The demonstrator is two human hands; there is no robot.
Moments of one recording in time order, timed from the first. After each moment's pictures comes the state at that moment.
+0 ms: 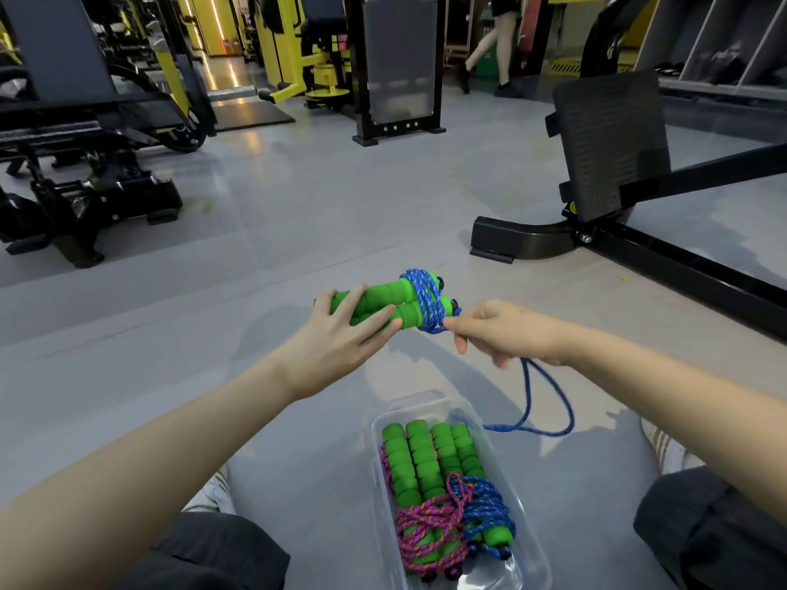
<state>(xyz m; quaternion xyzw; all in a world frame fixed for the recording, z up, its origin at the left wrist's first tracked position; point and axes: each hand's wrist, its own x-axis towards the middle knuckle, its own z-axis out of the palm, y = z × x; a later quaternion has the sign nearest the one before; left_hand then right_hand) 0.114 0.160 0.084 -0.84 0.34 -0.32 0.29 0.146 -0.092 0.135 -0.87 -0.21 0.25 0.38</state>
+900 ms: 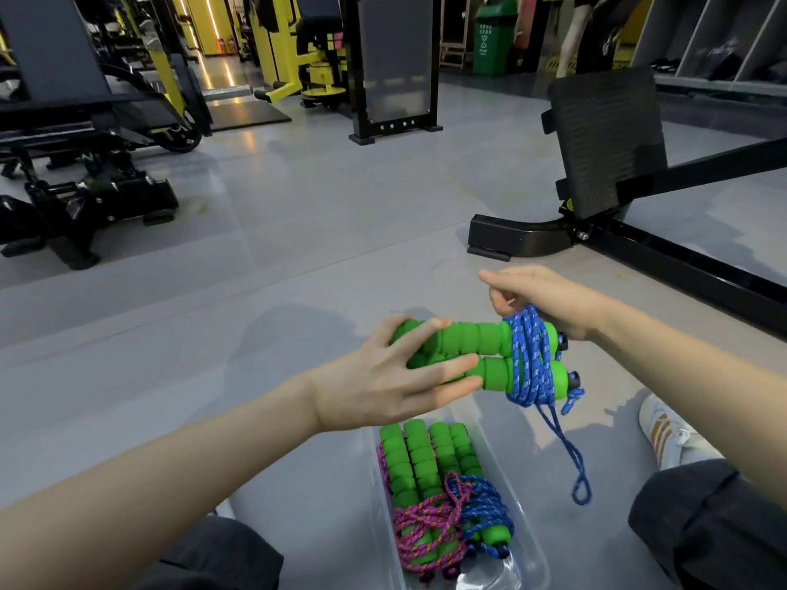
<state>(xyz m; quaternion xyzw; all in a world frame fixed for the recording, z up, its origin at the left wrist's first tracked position) 0.087 0.102 0.098 -0.74 0.52 -0.40 0.14 0.181 -0.131 0.135 -0.78 -0.20 0.20 0.55</state>
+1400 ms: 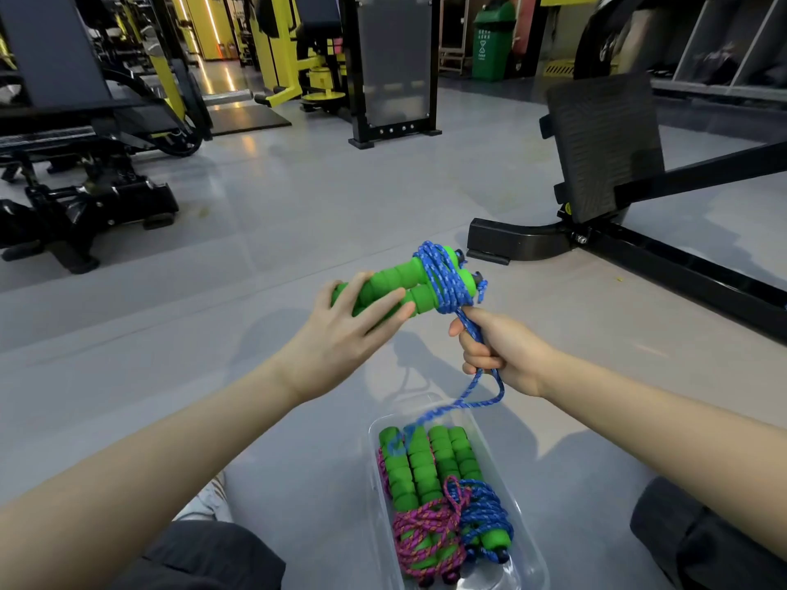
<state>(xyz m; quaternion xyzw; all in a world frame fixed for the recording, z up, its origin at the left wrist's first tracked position) 0.116 0.143 0.092 -0.82 0.33 -0.42 0.19 0.150 -0.089 0.099 -0.69 -0.05 0.26 0.67</state>
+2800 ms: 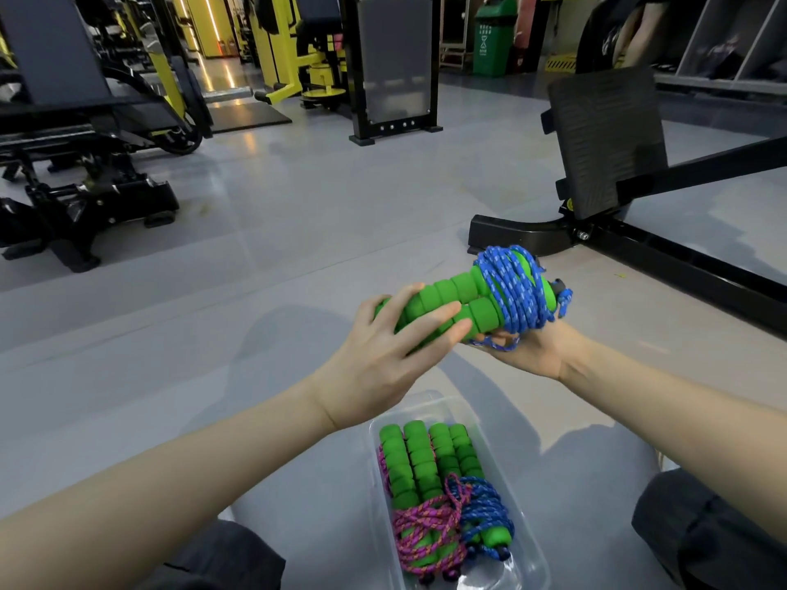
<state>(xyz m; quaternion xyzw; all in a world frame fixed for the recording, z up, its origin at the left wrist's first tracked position) 0.092 0.092 0.098 -0.82 0.37 -0.43 0.05 0.152 -0.115 0.114 -0.48 -0.12 0.32 0.81</state>
